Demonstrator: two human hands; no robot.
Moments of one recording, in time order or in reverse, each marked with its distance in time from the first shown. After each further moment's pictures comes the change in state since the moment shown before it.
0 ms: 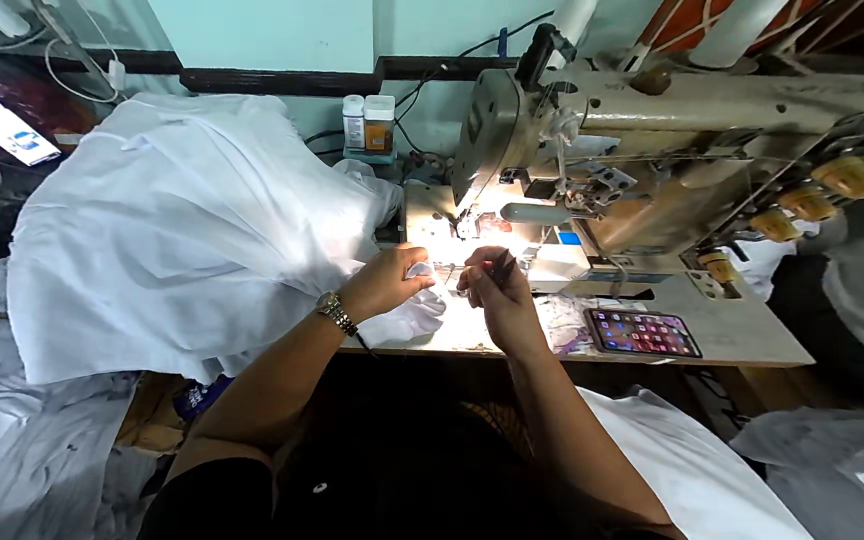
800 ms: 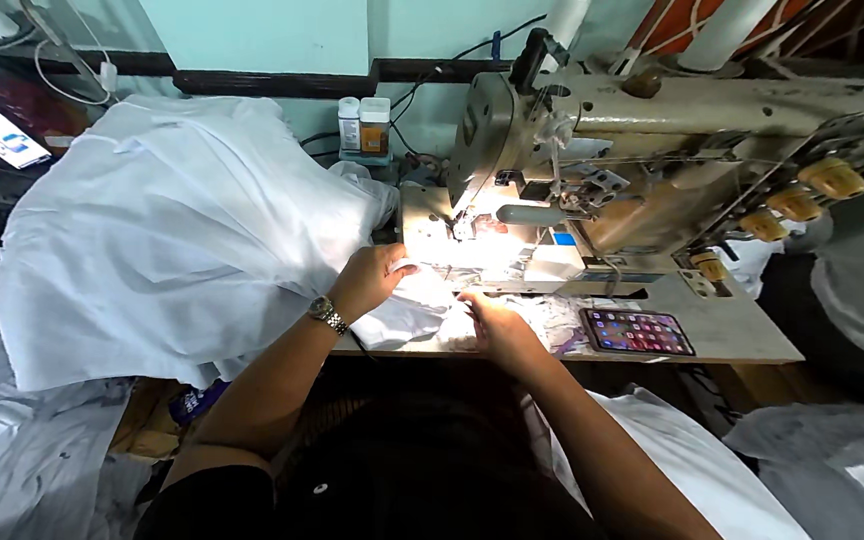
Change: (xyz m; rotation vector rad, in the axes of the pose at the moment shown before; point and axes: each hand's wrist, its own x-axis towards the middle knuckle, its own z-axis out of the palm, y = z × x) left_hand -0.008 -0.021 0.004 0.144 0.219 0.001; right_hand -0.032 0.037 -0.034 -1.083 -0.307 -0.094
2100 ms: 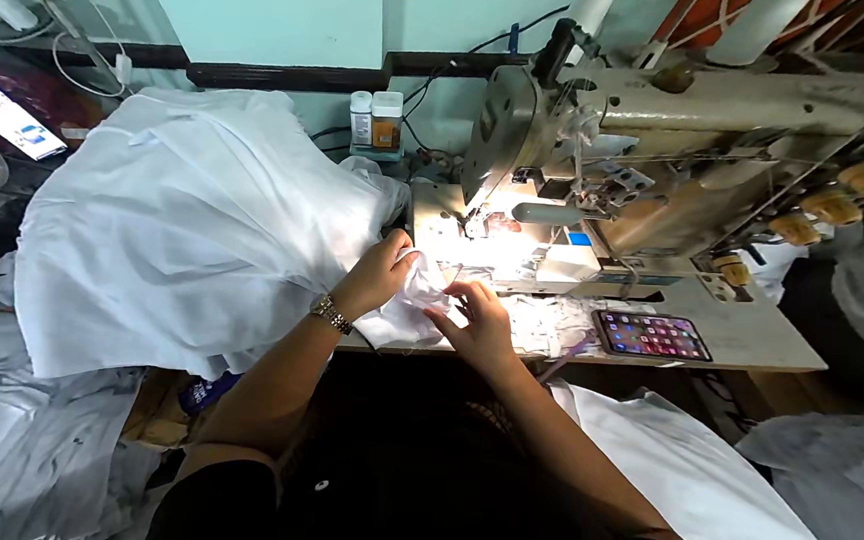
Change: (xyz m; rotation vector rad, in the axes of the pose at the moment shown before) left_hand -0.003 0.015 -0.015 -0.149 -0.078 -0.183; right_hand 0.024 -0.045 0.031 0.332 0.444 0.011
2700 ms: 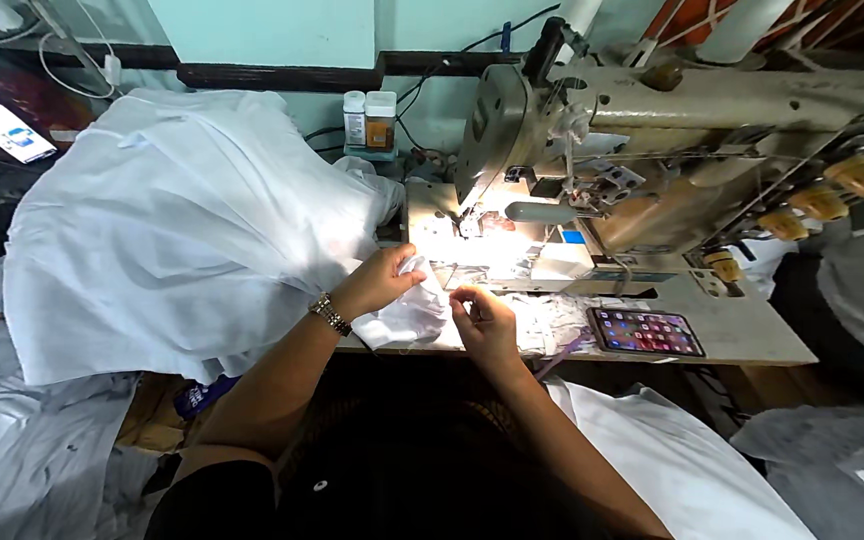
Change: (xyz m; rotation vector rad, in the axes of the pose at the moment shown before) left_hand 0.006 -0.008 0.008 -0.120 -0.147 0.053; right_hand -0.009 0.012 -0.007 0.106 0.044 0.047
